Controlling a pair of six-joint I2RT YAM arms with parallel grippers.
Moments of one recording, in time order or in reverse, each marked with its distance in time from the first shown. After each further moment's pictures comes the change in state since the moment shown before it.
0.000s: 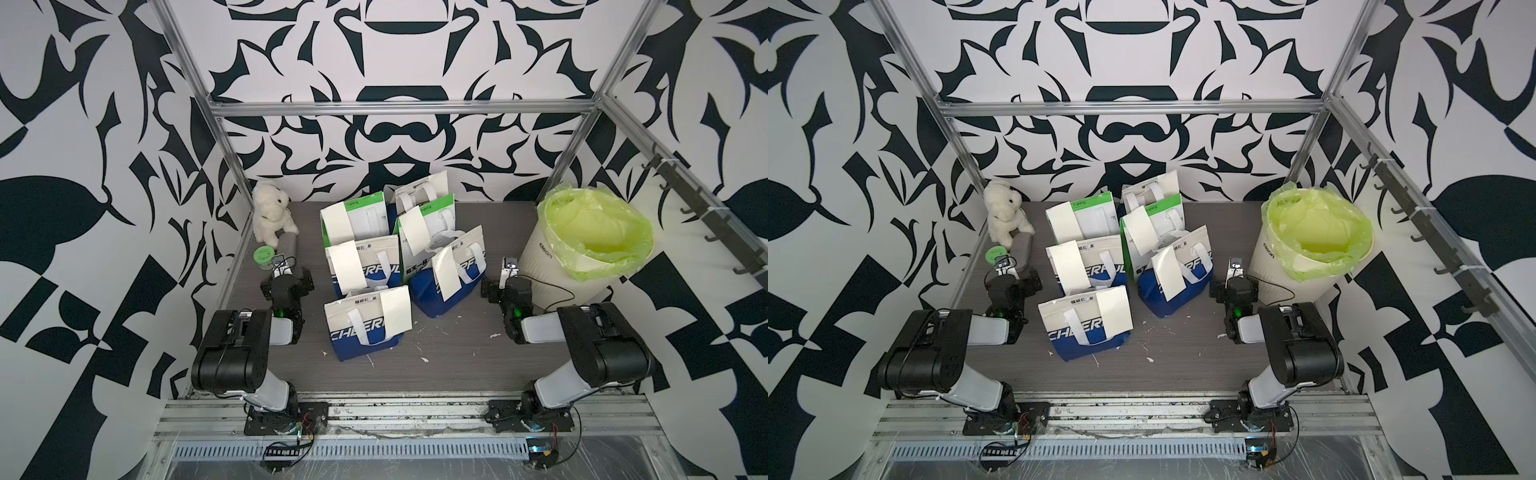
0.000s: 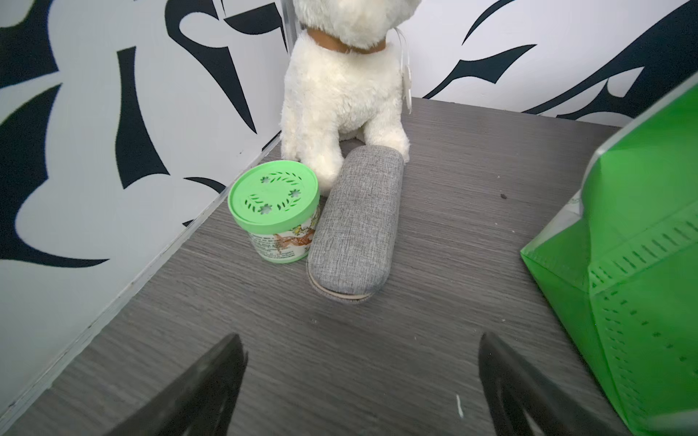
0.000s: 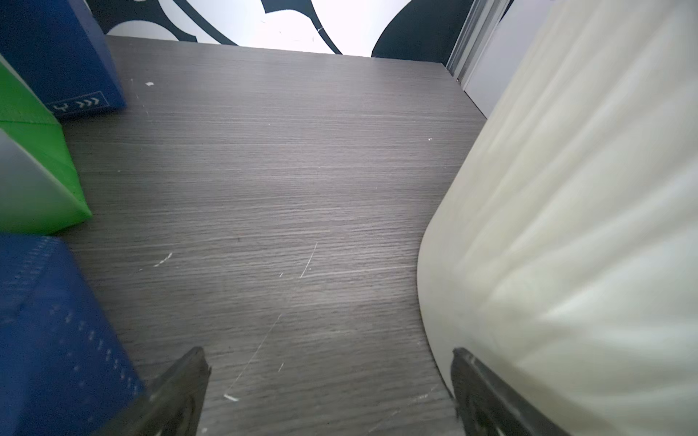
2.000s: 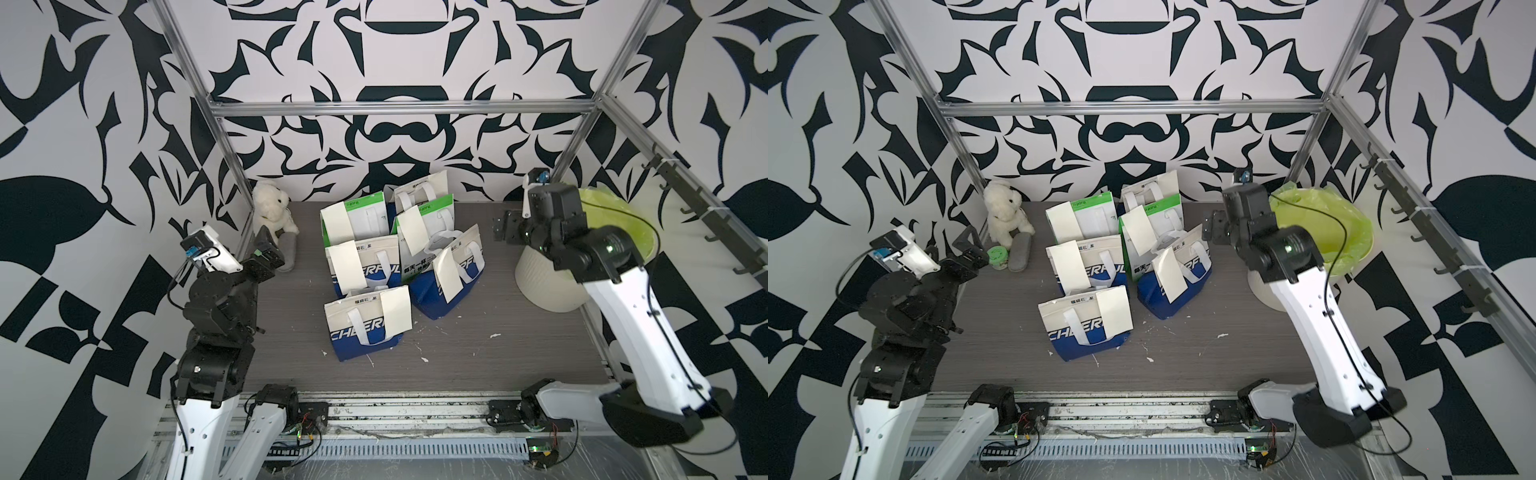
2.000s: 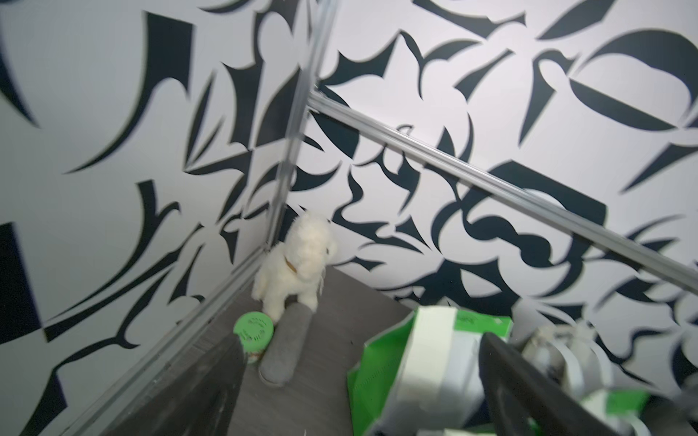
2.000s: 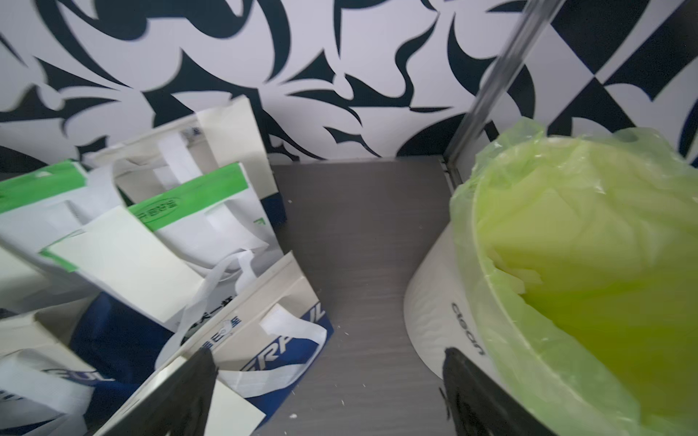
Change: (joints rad) left arm -0.134 -0.893 0.752 -1.345 0.037 -0.272; right arm 0.276 -0.209 1.527 -1.957 0.136 0.280
